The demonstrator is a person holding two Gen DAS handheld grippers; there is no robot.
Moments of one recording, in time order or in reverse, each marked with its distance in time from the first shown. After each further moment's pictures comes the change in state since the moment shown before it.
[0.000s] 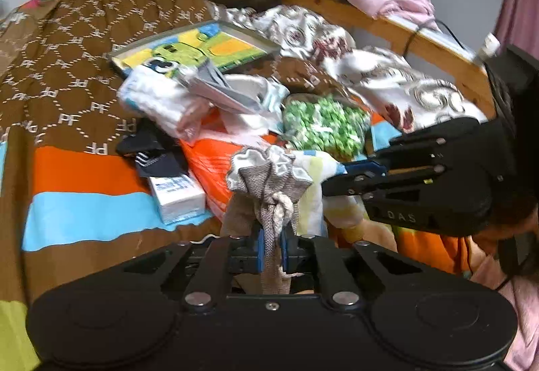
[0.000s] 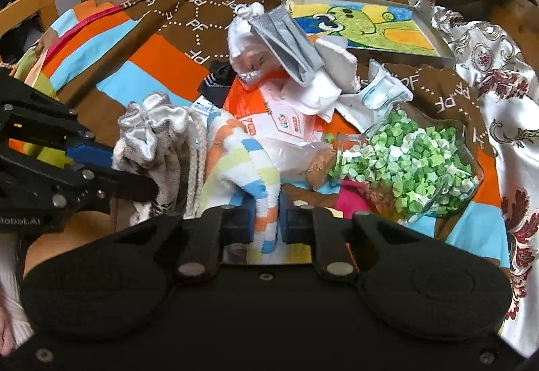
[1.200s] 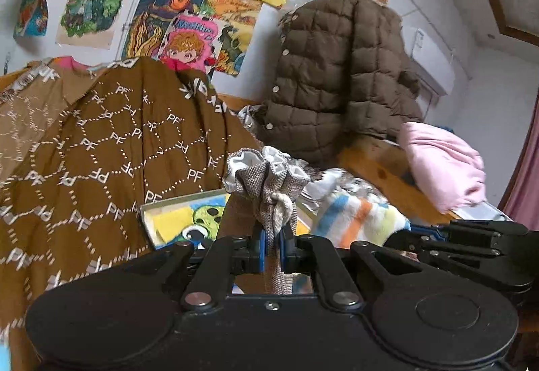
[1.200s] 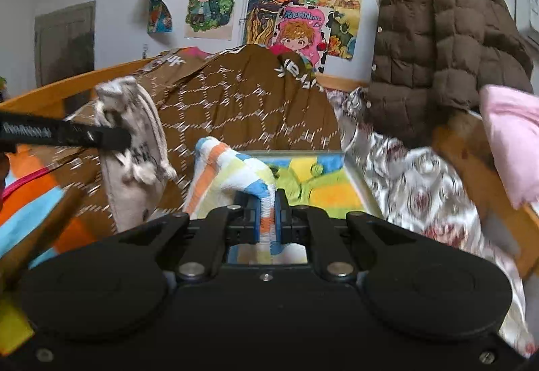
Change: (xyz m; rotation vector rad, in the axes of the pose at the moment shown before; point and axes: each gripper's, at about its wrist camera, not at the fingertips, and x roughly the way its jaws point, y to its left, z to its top) left arm 0.062 0.142 0.218 -0.184 -0.404 0.022; right arm -0.043 -0.096 0.181 0.037 -0.390 -0.184
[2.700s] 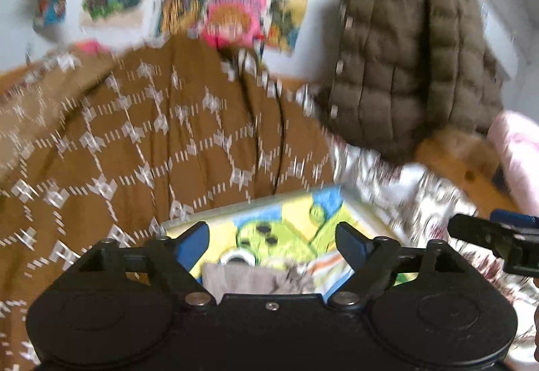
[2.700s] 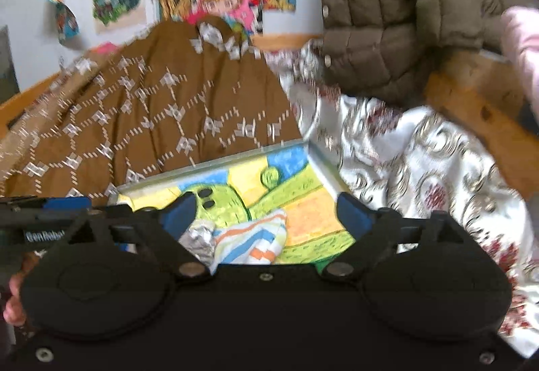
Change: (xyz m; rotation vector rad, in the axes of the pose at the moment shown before) left arm 0.123 0.019 0.026 0.006 0.025 0.224; right arm 0.158 -0.082 0.029 0.242 0.091 -0.131
